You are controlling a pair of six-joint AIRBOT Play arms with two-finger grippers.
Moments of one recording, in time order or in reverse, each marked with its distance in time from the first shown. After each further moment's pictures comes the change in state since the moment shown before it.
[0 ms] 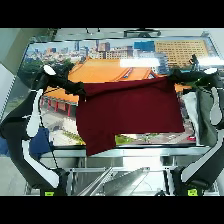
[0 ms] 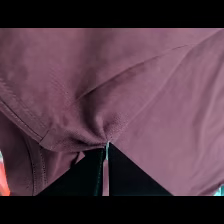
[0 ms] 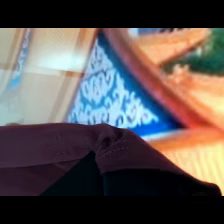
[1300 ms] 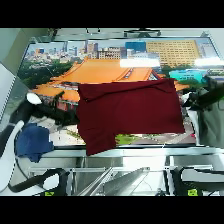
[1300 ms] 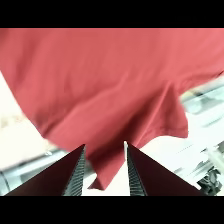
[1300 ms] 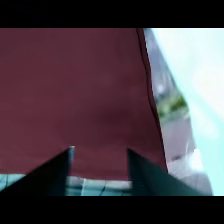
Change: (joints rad) left arm 0.100 0.614 -0.826 -0.005 -0.040 -0.006; right arm -0.102 0.578 -0.570 -0.534 0.358 0.275
